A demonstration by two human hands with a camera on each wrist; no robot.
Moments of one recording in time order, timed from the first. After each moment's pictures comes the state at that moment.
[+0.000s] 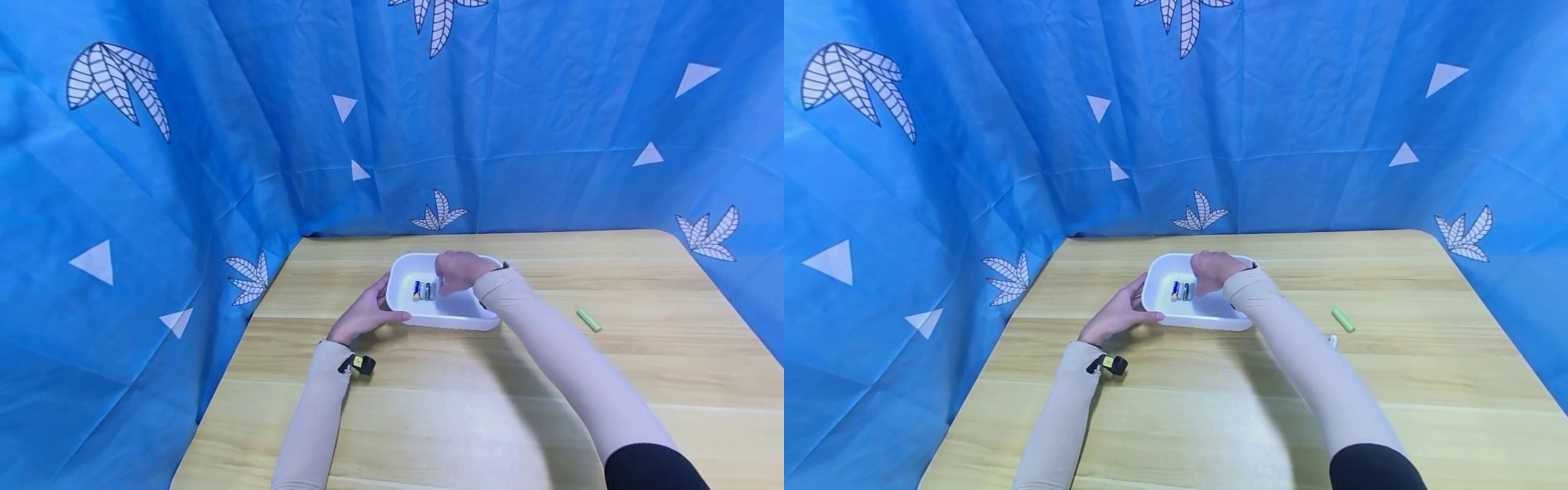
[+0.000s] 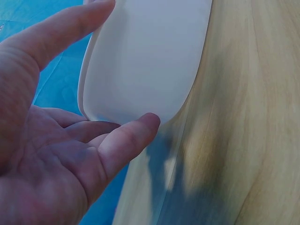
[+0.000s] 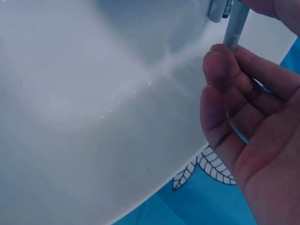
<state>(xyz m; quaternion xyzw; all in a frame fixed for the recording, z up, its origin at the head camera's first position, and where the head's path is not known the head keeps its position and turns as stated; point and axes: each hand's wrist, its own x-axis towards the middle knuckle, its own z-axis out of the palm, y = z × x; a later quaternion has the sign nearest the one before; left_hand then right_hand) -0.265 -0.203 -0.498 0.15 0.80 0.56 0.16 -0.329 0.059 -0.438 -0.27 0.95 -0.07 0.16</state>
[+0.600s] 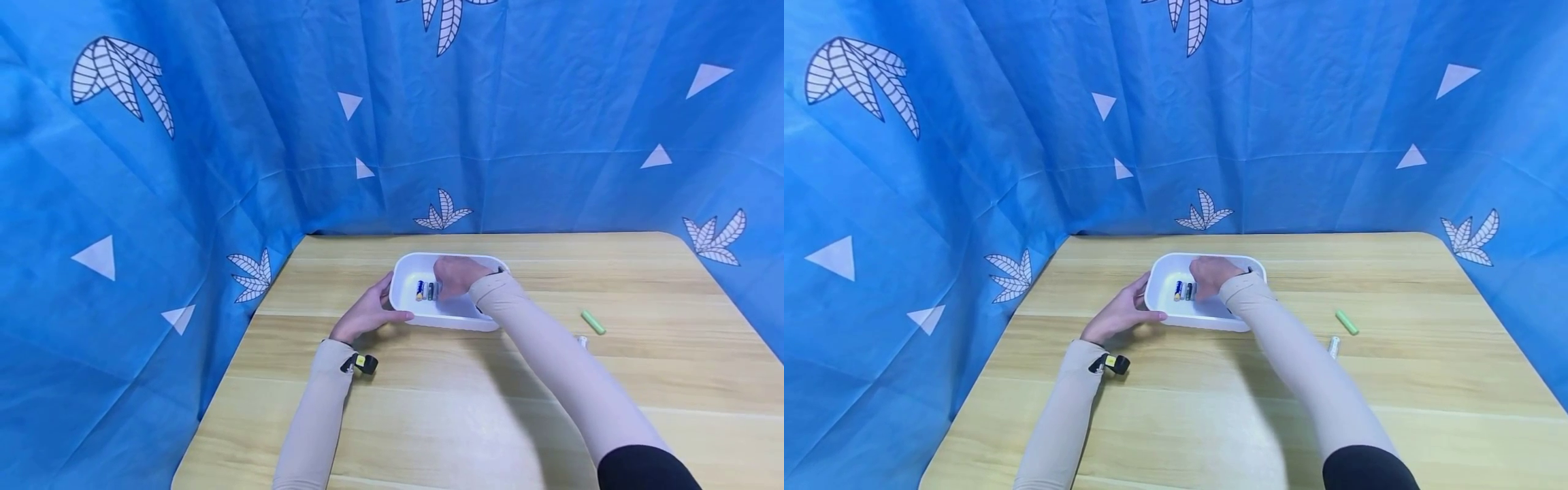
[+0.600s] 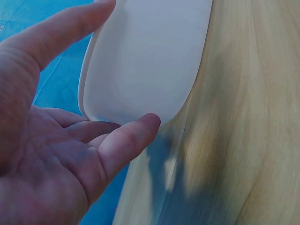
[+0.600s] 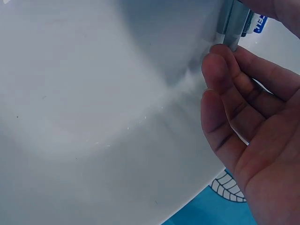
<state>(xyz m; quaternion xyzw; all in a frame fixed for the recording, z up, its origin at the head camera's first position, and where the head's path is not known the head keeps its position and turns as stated) -0.267 -0.205 -0.498 0.16 0.81 0.55 0.16 -0.332 0.047 -0.453 -0.28 0.95 -0.07 0.15</state>
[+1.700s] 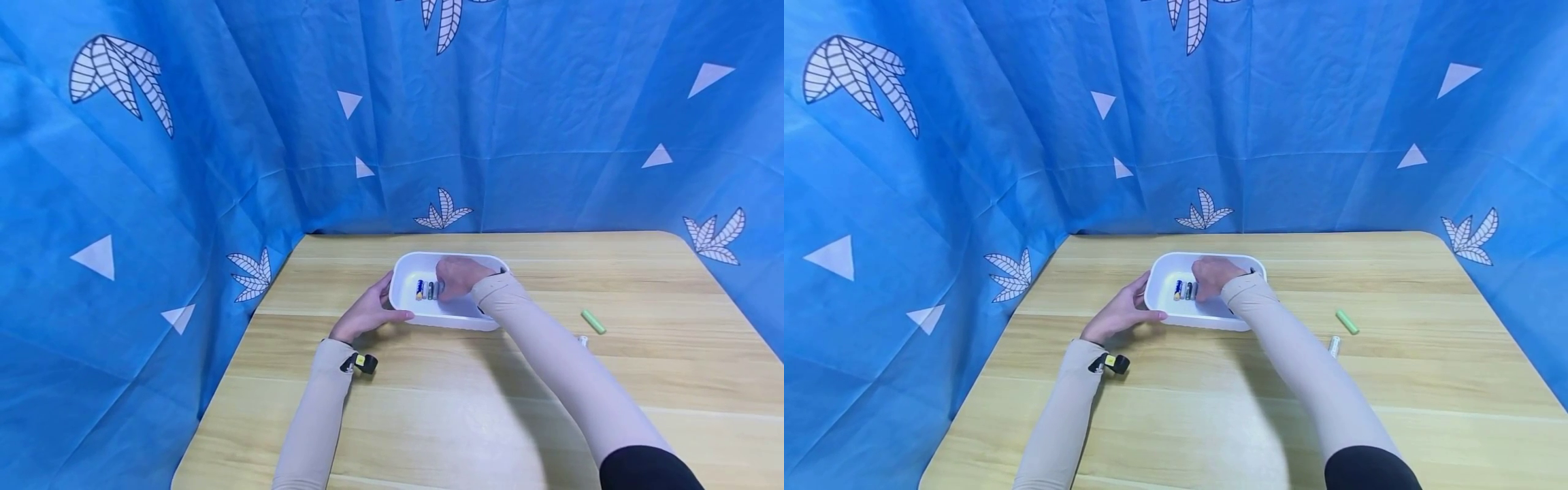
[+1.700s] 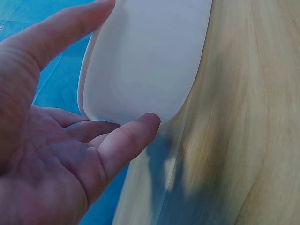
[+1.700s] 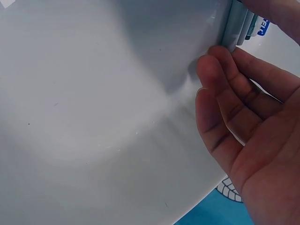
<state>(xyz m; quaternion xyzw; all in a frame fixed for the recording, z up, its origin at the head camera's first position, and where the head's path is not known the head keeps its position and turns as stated) -0.266 -0.204 -0.497 0.14 0.81 0.54 0.16 -0.332 0.050 -0.457 -0.27 0.94 -0.09 0.16</state>
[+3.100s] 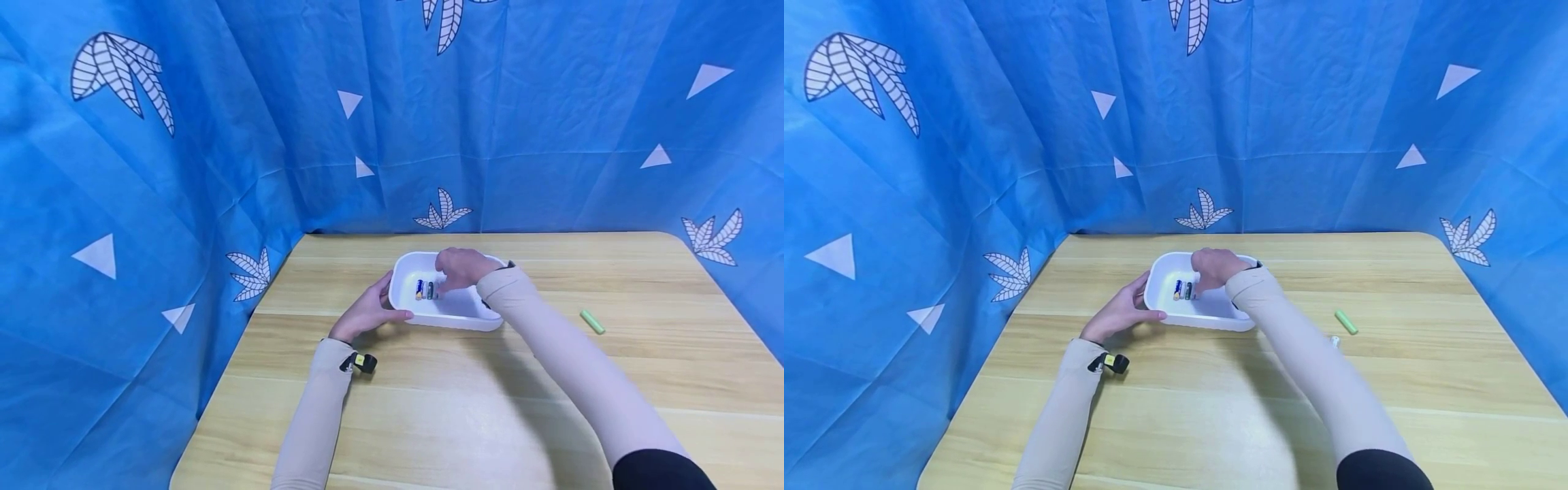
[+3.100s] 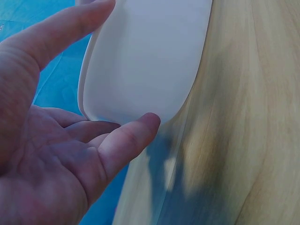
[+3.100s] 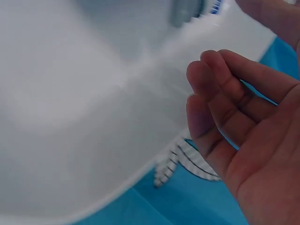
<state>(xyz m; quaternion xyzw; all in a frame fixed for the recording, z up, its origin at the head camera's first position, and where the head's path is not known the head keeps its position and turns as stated) -0.265 -0.204 -0.496 0.14 0.81 0.55 0.17 -0.324 0.053 -0.426 -0.28 0.95 -0.07 0.15</state>
